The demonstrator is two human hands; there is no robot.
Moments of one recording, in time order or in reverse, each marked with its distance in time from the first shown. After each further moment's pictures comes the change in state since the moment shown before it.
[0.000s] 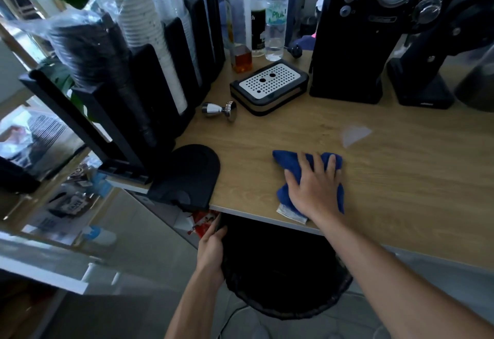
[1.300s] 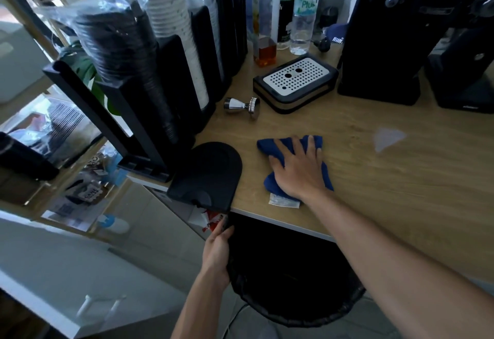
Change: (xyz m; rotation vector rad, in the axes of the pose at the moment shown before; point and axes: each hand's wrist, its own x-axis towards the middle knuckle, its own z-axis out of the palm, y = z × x) left_hand 0.023 0.011 -0.026 -0.085 0.007 -0.043; right_hand 0.045 -0.067 0.027 -0.043 -0.191 -0.189
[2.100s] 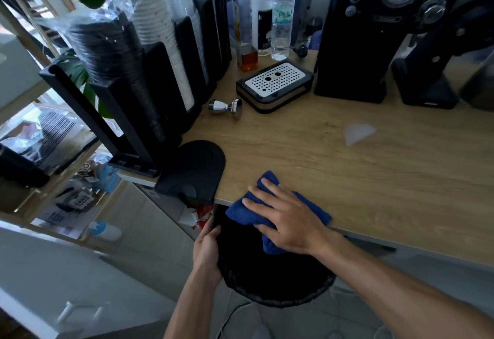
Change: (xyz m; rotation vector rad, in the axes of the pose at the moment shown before) left_hand -0.025 -0.012 0.005 -0.022 0.074 0.034; right_hand -0.104 0.036 0.014 0.030 -0.005 -0.642
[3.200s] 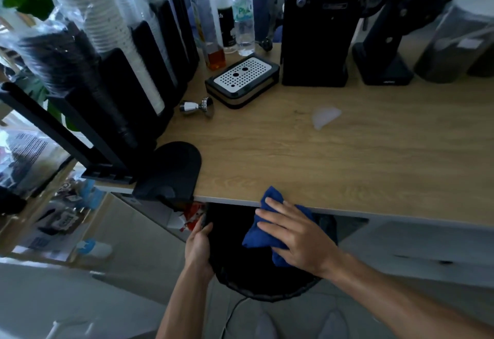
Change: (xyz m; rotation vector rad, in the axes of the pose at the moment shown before) left_hand -0.015 -0.002 0.009 0.119 -0.045 0.035; right_hand -0.078 0.003 0.017 -0.001 0.181 -0.016
